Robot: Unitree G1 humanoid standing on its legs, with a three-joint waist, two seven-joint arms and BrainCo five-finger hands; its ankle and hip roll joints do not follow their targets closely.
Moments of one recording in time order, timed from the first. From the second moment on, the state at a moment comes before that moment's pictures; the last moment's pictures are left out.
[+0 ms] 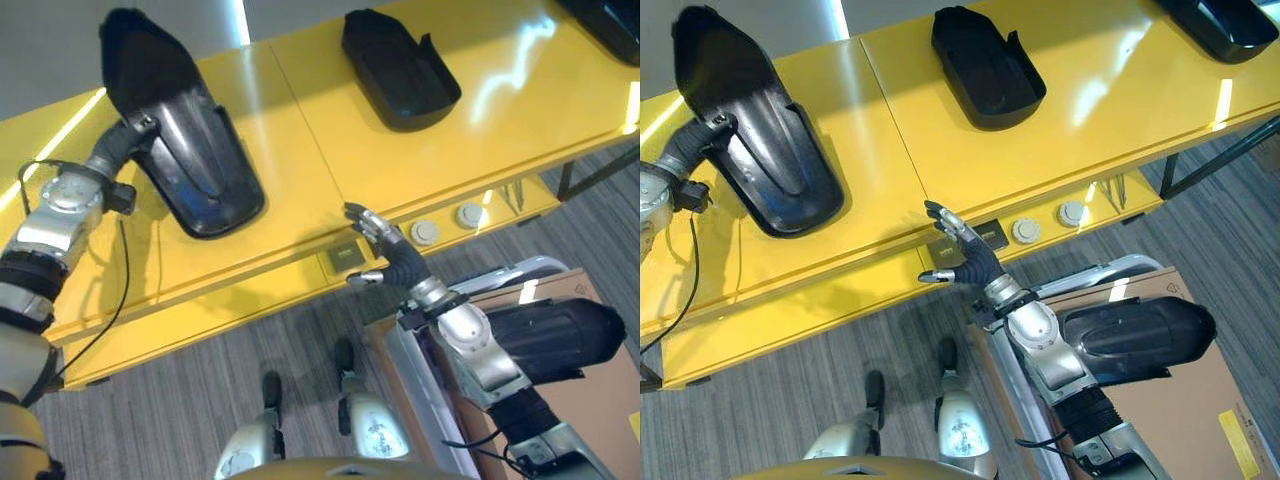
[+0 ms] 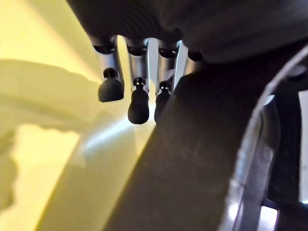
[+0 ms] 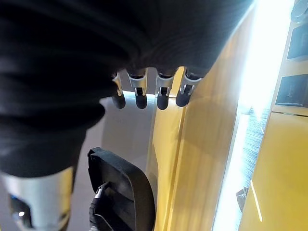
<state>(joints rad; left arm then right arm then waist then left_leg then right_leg) -0.89 0.96 -0.60 0.68 -0.65 -0.09 -0.08 -0.16 -0.53 0.34 -0.04 0.23 -0.35 0.15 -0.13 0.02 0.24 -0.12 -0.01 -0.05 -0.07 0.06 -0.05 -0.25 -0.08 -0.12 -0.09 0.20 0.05</state>
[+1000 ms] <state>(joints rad) -1.11 0.95 -0.64 1.03 -0.33 -0.07 -0.09 -0.16 -0.52 0.35 0.00 0.15 -0.46 0.17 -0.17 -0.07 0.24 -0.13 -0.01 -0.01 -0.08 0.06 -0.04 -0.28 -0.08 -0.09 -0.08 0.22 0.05</state>
